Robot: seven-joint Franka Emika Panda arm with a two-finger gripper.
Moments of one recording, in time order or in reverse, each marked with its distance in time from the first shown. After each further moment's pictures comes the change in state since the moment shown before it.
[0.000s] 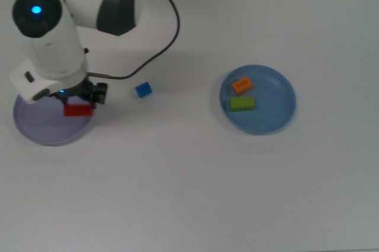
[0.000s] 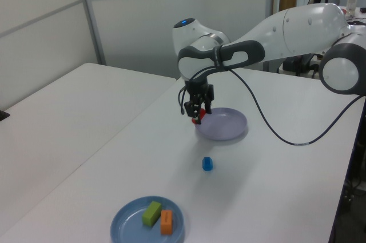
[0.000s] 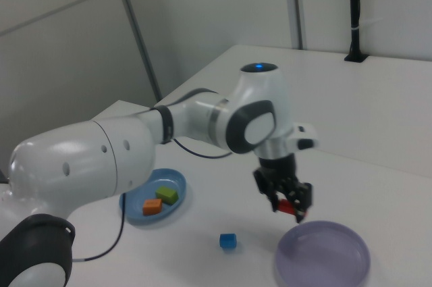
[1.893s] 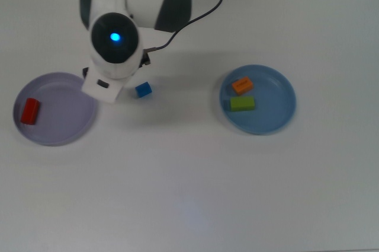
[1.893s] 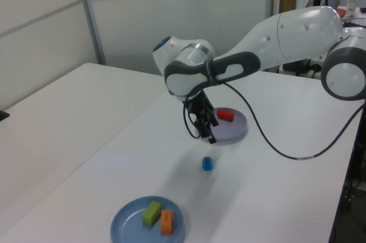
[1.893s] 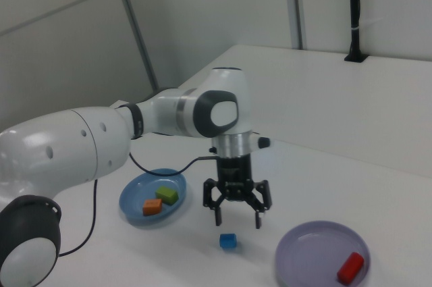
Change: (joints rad) arm 0.149 -0.030 0.020 -0.039 -0.083 -0.327 -0.341
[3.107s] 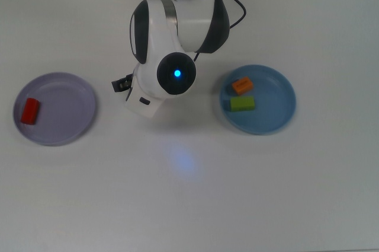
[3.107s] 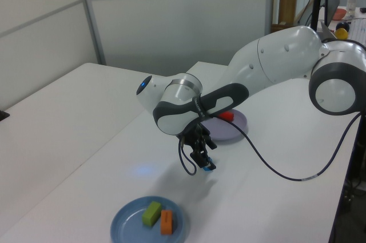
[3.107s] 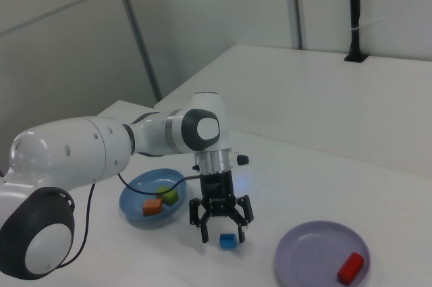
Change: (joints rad) arm 0.104 0.093 0.000 -0.029 -0.087 -0.007 0.135
